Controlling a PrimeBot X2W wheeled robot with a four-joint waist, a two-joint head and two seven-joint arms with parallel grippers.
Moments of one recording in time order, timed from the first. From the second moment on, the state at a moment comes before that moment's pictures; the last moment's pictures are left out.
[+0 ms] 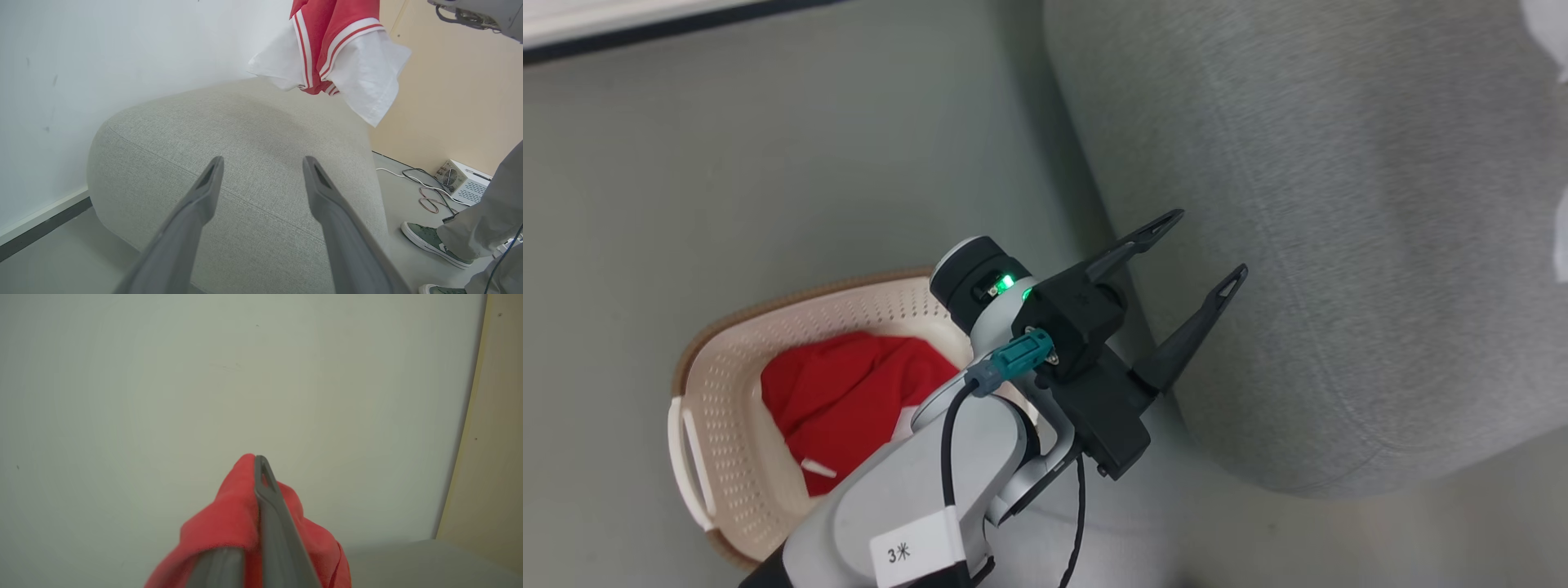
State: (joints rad) left arm -0.73 0.09 -0.82 0.20 -0.49 -0.07 -0.06; right arm -0.99 -0.75 0.10 0.42 0.74 0.12 -0.25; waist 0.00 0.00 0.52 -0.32
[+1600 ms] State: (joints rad) left arm -0.79 0.12 -0.74 0.37 -0.50 -0.09 -0.20; right arm -1.02 -0.69 0.48 0.94 0.64 0.12 -0.22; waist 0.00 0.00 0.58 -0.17
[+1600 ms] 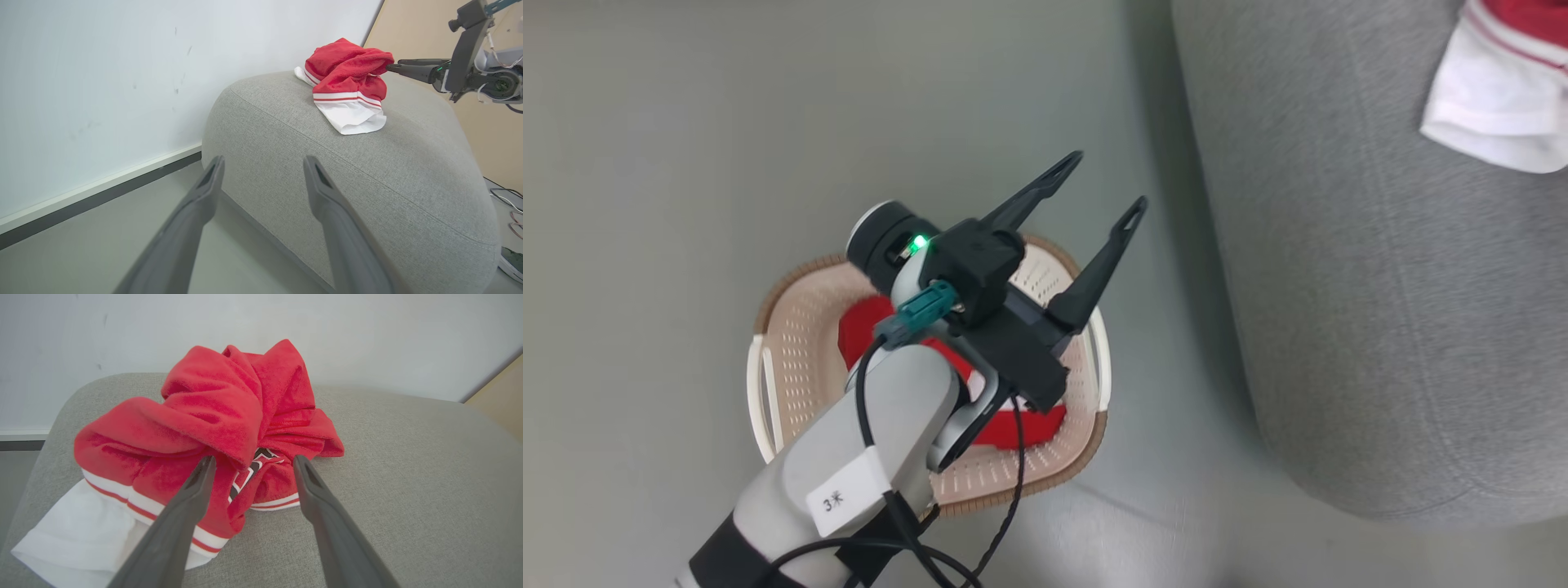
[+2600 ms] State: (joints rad) left arm -0.43 0.19 -0.54 0.37 -0.62 0.02 -0.25; right arm -0.50 -0.60 0.40 0.44 0.71 0.11 -0.26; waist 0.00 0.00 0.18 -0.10
